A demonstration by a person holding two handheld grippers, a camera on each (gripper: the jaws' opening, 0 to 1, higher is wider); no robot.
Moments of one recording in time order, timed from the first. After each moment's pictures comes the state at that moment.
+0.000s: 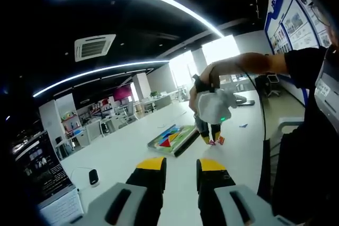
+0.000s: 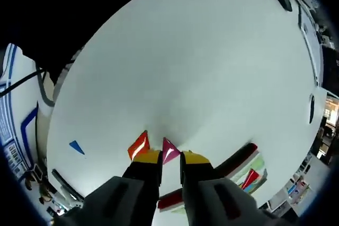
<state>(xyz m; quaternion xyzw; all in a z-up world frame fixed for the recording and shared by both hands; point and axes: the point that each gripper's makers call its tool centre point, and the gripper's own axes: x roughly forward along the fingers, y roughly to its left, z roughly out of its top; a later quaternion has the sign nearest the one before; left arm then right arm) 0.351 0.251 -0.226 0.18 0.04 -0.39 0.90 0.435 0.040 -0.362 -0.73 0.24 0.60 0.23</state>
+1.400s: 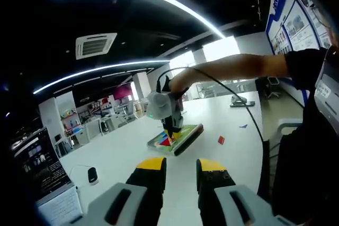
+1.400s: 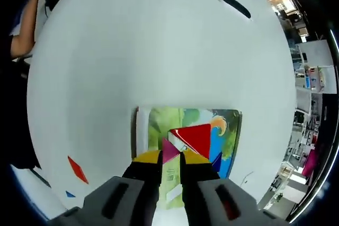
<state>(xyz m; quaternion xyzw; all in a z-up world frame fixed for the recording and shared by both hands) 0.351 0.254 -0.228 0.17 0.05 -0.39 0.90 0.568 0.078 -0.343 -0.60 0.40 0.45 0.53</state>
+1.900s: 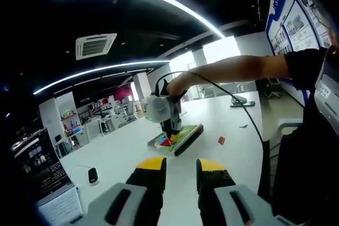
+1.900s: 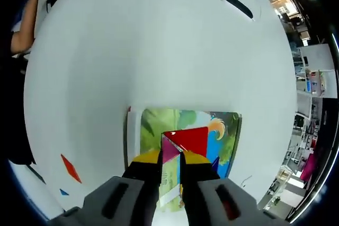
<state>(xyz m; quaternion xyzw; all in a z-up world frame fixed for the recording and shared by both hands) 0.351 0.253 -0.227 0.17 0.04 -0.39 0.90 0.568 0.078 -0.351 -0.61 0.39 0.46 0.52</state>
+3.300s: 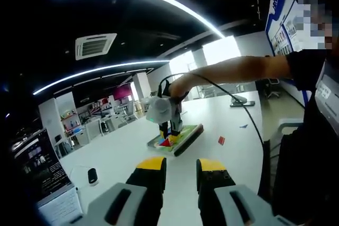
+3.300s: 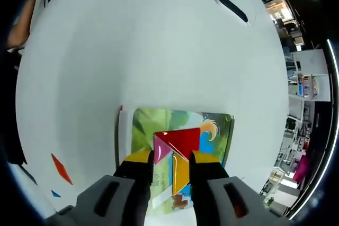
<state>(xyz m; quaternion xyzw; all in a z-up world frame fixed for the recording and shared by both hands) 0.353 0.249 -0.228 0.17 0.05 -0.39 0.90 0.577 0.083 -0.348 -0.62 0.36 0.45 0.54</state>
